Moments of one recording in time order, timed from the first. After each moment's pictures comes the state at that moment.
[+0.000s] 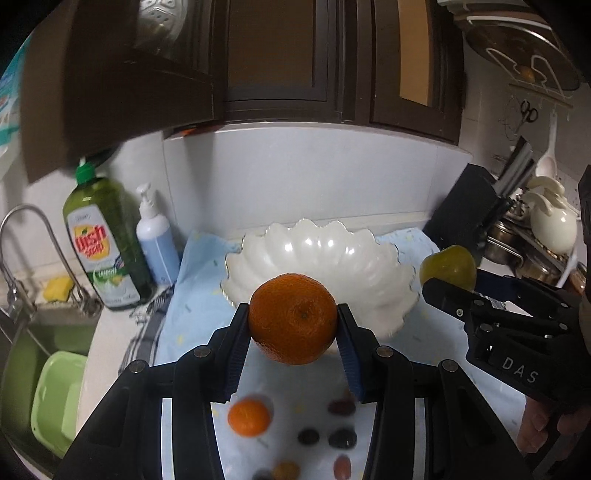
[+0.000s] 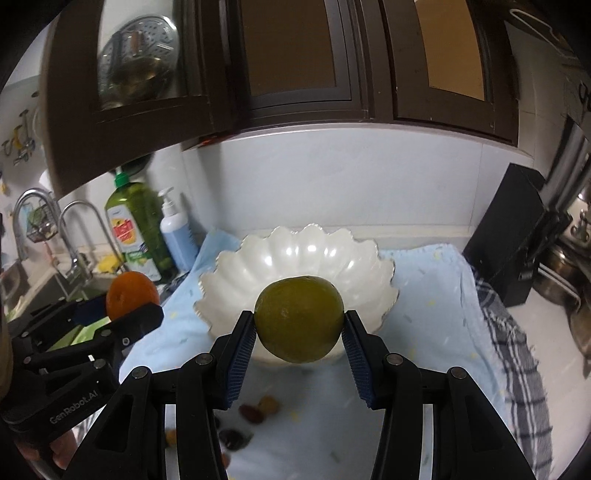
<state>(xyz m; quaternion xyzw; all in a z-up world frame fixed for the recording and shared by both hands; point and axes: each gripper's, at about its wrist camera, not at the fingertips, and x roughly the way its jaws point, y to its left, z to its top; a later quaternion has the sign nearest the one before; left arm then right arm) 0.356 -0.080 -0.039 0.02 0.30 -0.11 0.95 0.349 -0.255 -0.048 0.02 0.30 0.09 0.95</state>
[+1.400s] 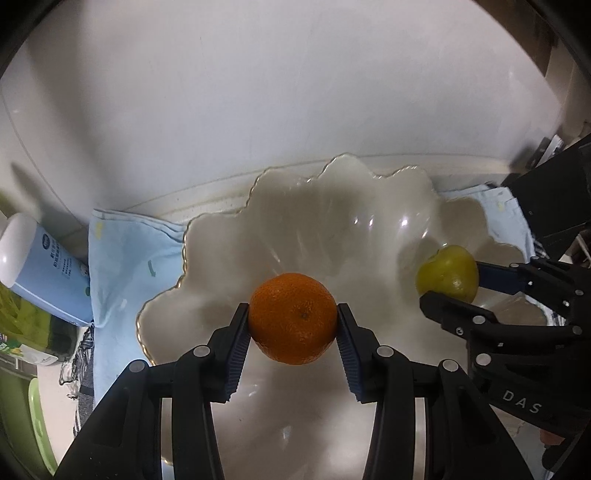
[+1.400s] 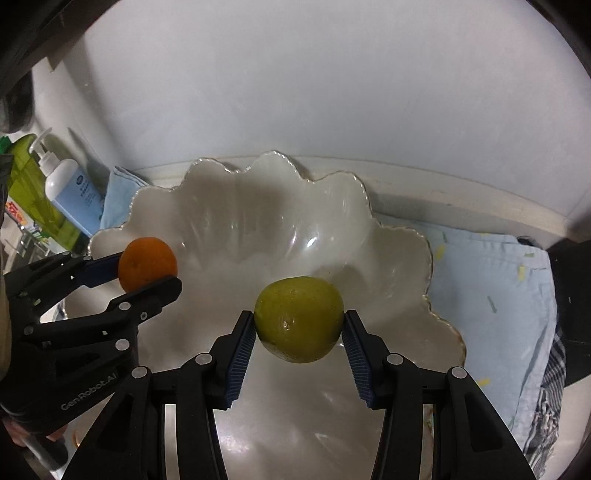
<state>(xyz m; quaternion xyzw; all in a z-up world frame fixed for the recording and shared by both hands) 0.595 -0.113 -0.141 0.05 0.49 -0.10 0.86 0.587 -0.259 -0.152 -0.02 0.52 0.12 0.85</state>
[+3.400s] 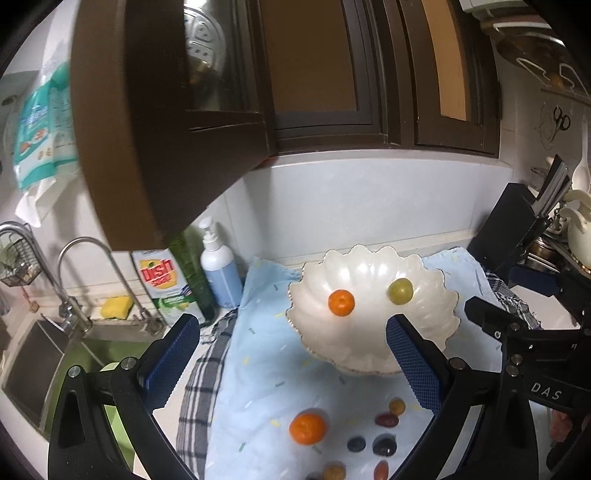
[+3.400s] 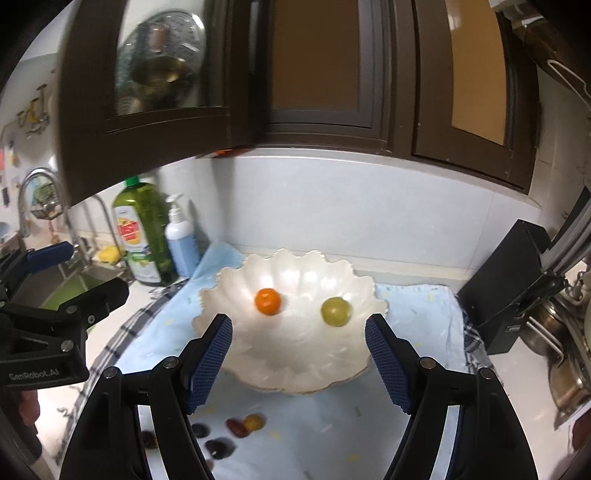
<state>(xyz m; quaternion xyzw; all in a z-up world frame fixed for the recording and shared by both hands) 0.344 -0.054 0.007 0.05 0.28 -0.01 0.96 0.353 -0.244 -0.013 -0.04 0.29 0.11 0.95</state>
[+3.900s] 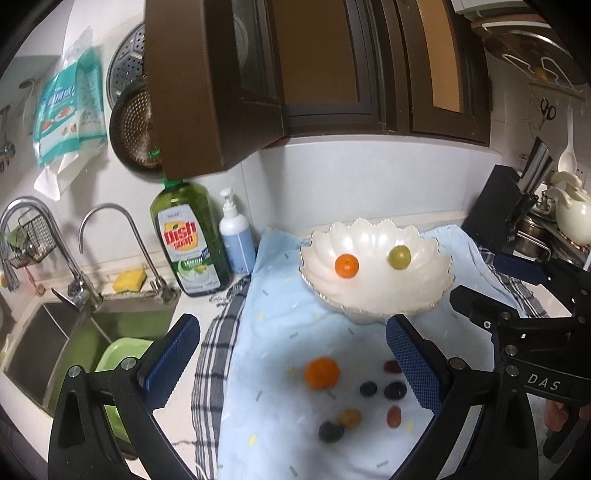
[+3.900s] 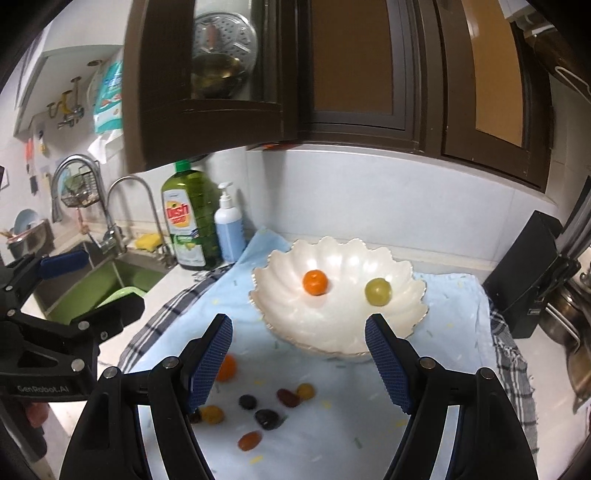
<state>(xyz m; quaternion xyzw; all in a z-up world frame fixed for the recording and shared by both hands) 0.277 -0.027 -0.015 0.05 0.29 -0.01 0.96 0.294 -0.212 -0.029 -0.04 0.28 0.16 0.95</state>
